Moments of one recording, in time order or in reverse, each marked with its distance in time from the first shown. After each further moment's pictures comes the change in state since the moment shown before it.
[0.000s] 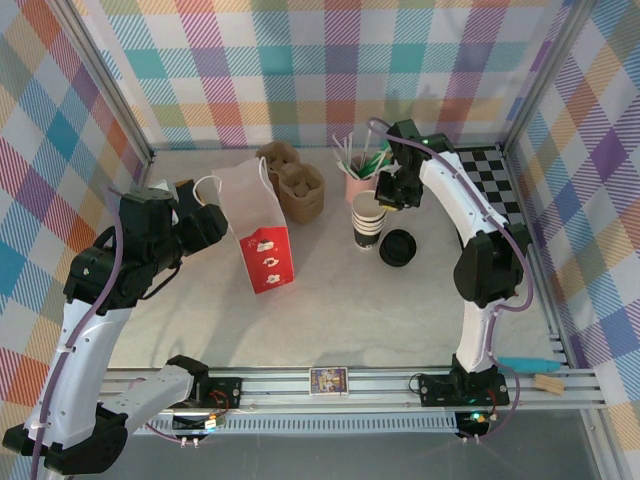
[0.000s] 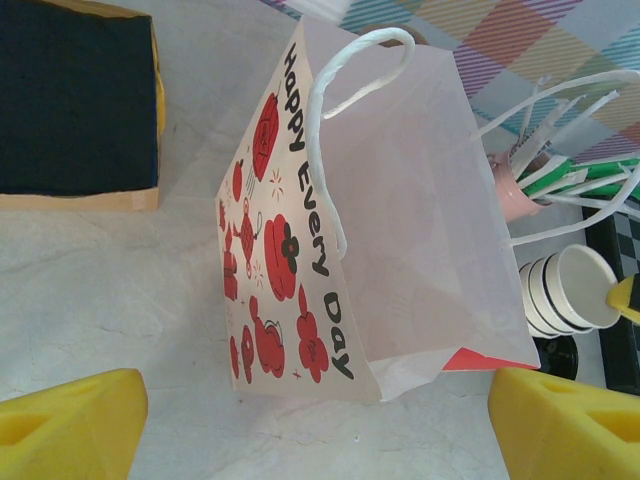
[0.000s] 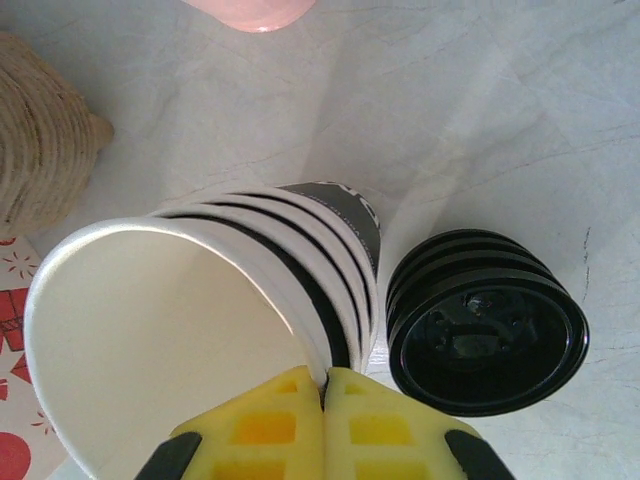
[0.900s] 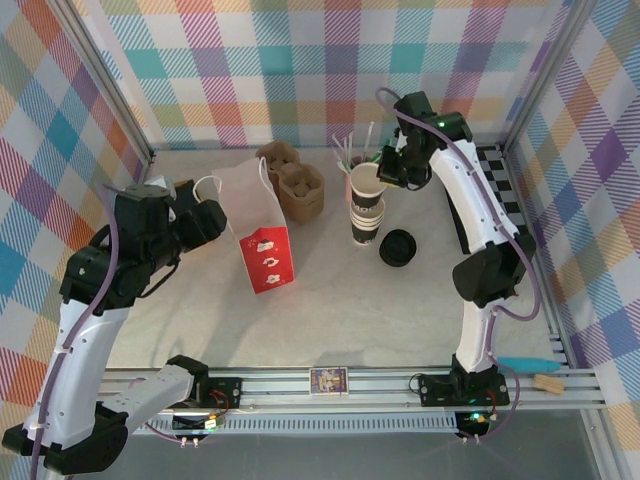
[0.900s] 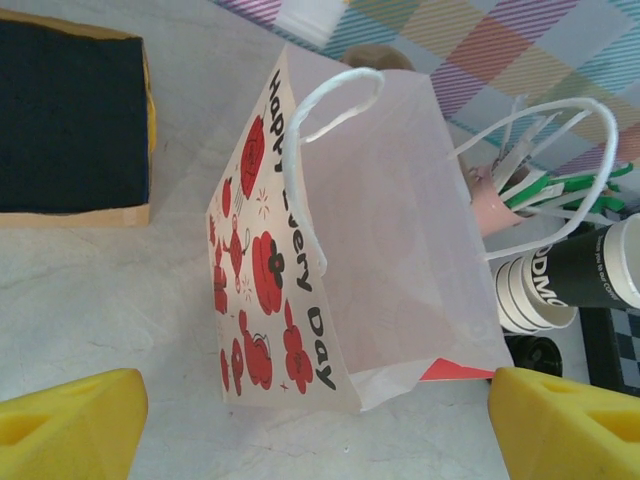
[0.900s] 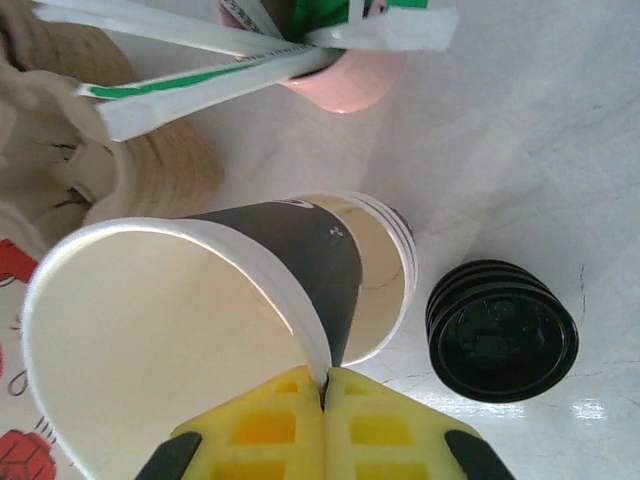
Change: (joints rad) left arm 0.000 0.009 0.044 0.007 0.000 0.004; right arm 0.006 0.002 0.304 -0.140 -0.001 -0.005
